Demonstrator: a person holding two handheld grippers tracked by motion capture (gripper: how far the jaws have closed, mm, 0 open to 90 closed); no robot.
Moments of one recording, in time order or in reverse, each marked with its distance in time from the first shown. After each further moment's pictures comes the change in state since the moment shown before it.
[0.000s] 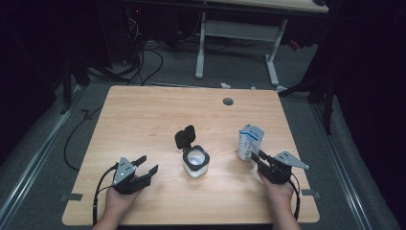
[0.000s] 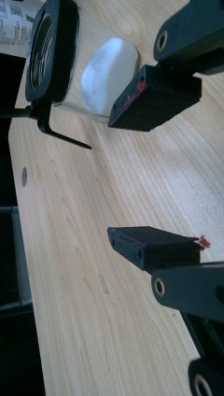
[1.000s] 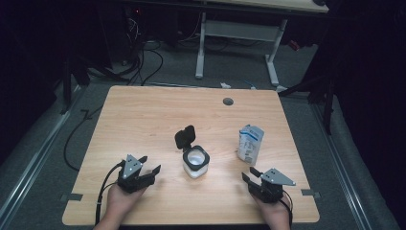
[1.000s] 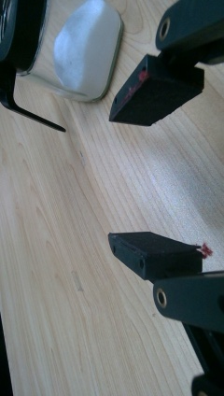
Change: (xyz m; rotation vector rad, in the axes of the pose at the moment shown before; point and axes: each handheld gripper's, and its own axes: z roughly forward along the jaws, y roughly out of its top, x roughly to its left) left arm 0.000 -0.007 0.015 0.094 0.099 0.015; right arm 0.048 -0.028 -0.016 0.134 0.014 -0.134
